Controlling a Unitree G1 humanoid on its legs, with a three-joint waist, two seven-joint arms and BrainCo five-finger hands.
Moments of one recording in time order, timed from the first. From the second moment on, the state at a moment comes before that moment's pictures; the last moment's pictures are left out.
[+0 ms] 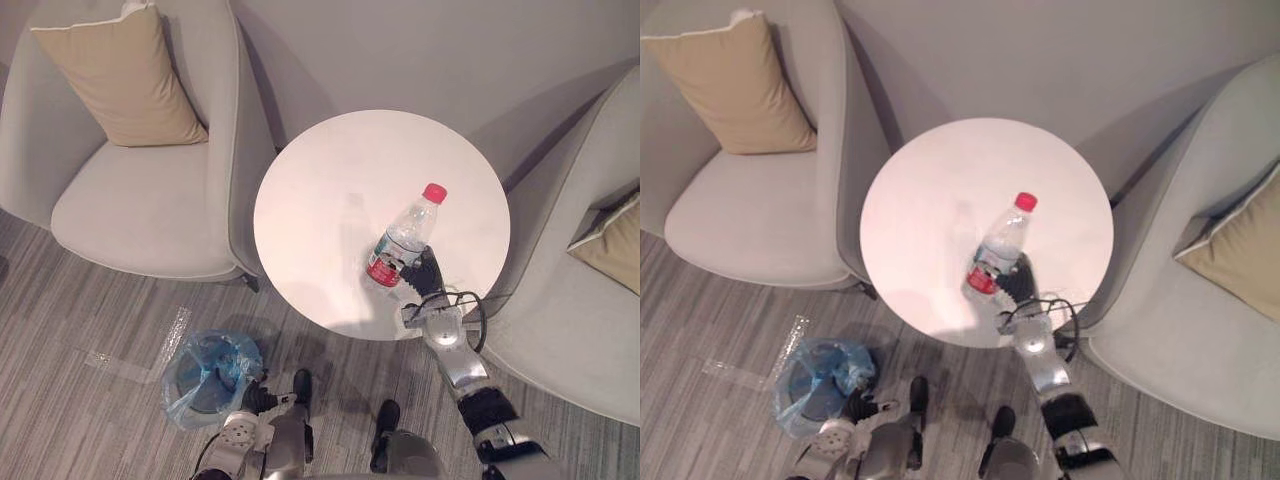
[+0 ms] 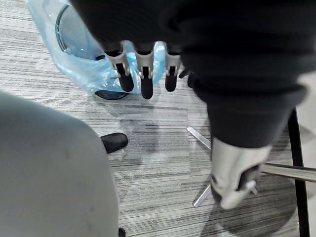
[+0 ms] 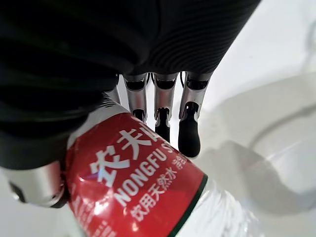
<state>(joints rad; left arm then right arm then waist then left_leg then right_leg) -0.03 0.10 -0.15 0.96 0.11 -0.14 0.11 -0.19 -0.21 0.17 0.23 -0.11 -0.16 -0.25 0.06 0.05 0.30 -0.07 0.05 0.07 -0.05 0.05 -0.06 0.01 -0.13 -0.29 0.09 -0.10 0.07</state>
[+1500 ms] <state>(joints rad) -0.04 0.08 -0.28 1.02 0.20 -0.10 0.12 0.06 -0.20 0.15 0.01 -0.31 -0.15 -0.25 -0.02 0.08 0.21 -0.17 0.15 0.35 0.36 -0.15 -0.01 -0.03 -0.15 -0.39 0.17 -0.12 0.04</state>
